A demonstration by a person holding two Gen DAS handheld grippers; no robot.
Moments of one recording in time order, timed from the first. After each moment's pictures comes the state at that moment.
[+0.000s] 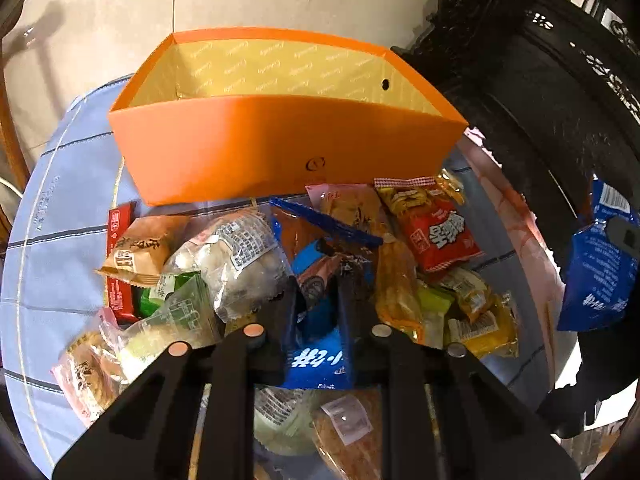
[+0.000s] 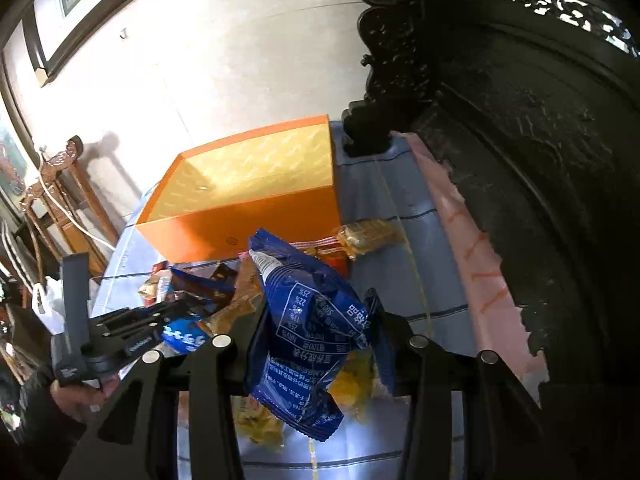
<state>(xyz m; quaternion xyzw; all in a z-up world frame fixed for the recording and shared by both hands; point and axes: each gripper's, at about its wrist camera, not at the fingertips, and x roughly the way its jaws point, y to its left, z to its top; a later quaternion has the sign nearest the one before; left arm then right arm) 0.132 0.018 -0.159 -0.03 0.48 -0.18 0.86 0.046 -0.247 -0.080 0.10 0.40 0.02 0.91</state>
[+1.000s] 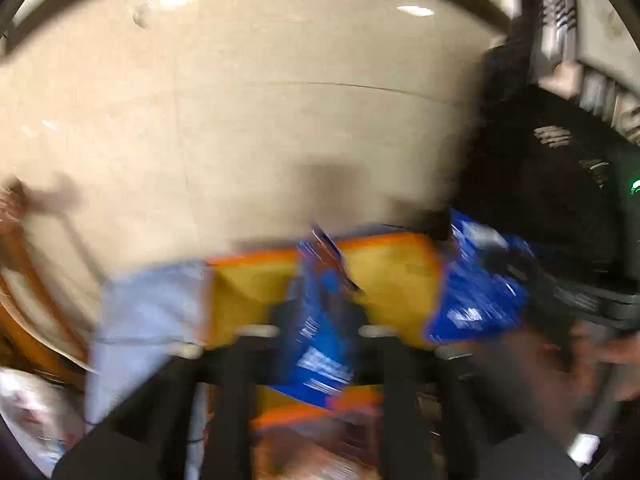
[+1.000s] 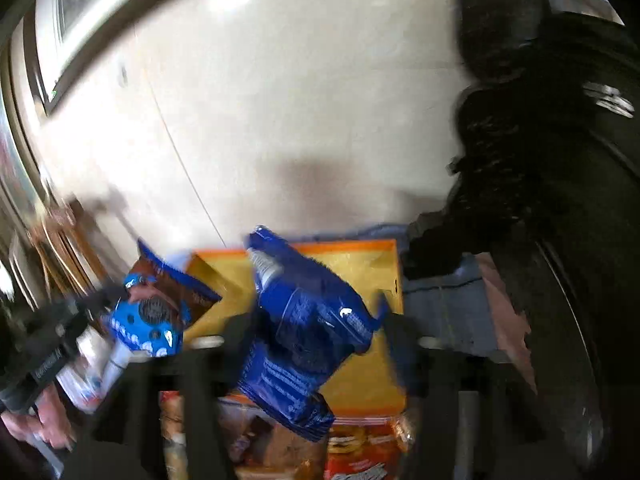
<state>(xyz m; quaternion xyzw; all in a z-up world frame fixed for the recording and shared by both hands) 0.259 0.035 -0.009 0.04 0.32 -0.09 0.94 0.265 -0.193 -0.032 0.05 0.37 0.05 0.93</state>
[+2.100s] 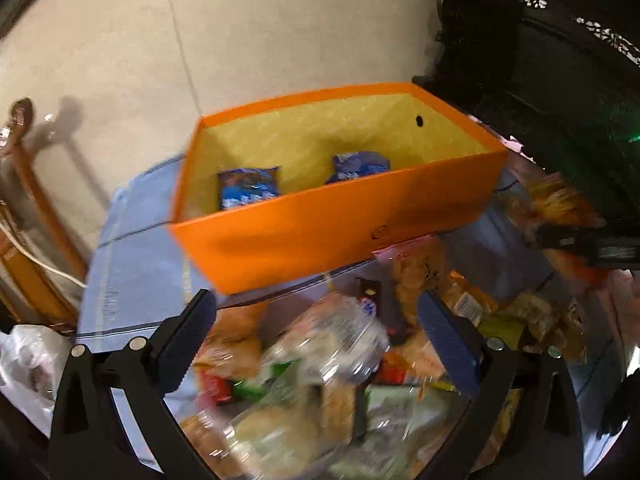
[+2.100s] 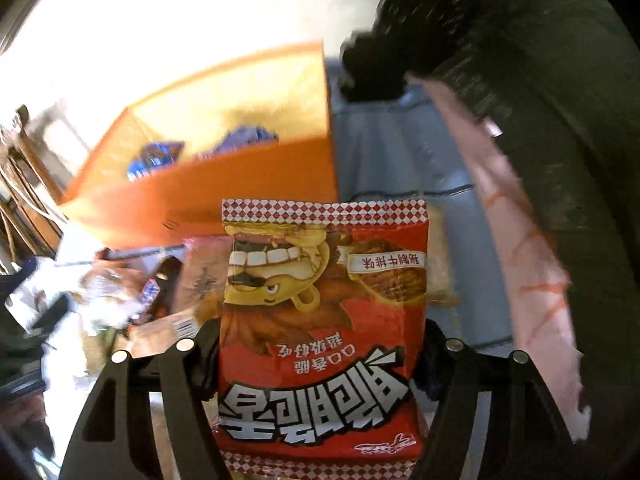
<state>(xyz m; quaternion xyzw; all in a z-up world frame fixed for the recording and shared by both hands) 0.160 0.022 -0.145 0.09 0.41 -0.12 0.90 0.150 -0.206 -0.139 0.08 0.47 -0.01 0.88</state>
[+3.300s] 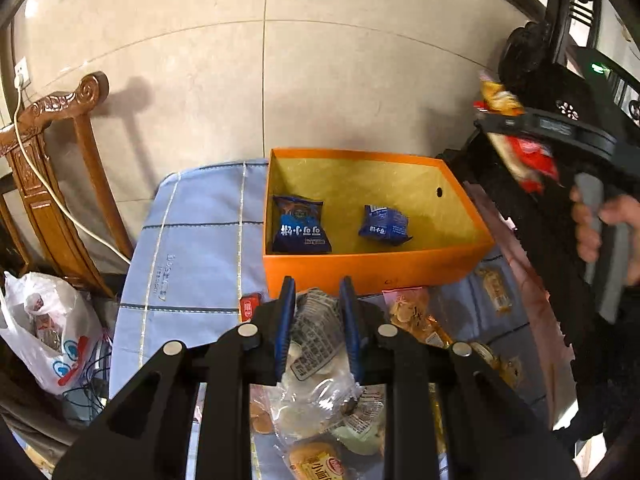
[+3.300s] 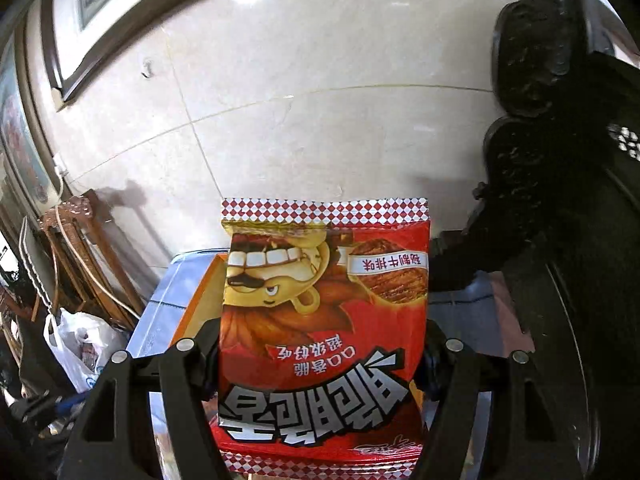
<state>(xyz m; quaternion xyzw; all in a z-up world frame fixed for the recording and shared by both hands) 0.138 0.094 -0.022 -0.01 0.42 -0.07 0.91 0.265 -0.163 0.015 0.05 0.35 0.08 0.93</state>
